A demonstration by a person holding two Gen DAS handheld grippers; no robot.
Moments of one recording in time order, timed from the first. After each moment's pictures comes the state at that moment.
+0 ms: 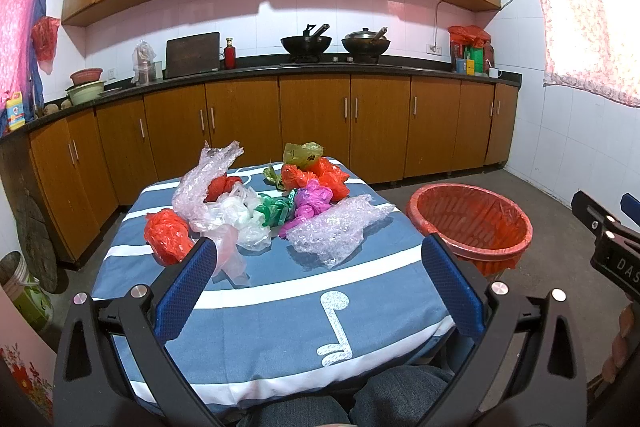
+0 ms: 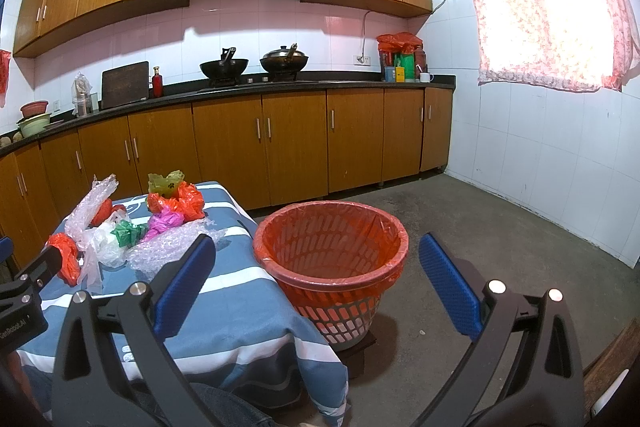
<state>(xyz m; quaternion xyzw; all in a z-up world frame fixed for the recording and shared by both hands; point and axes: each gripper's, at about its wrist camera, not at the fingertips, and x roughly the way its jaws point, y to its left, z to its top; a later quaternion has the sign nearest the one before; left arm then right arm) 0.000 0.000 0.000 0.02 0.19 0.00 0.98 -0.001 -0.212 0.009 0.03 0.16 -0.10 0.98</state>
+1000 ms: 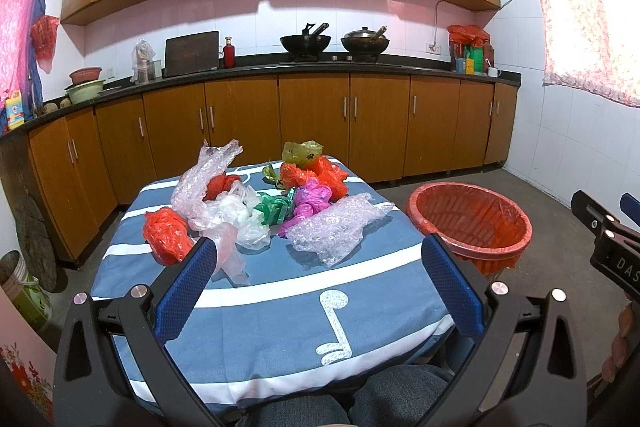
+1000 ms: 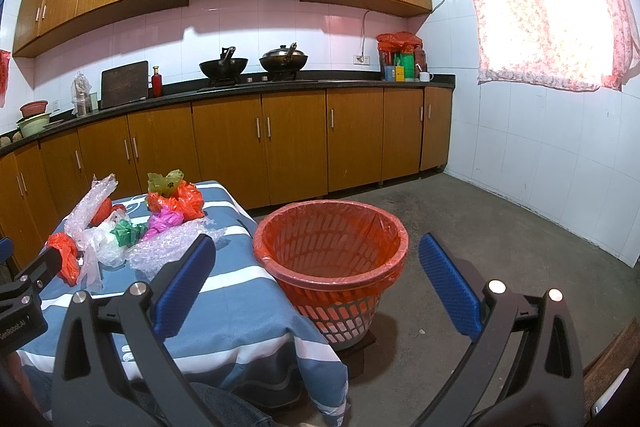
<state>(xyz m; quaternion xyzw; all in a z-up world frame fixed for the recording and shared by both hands) 0.000 0.000 0.000 0.02 0.19 0.00 0.98 -0.001 -0.212 0.008 0.03 0.16 -0.10 0.98</state>
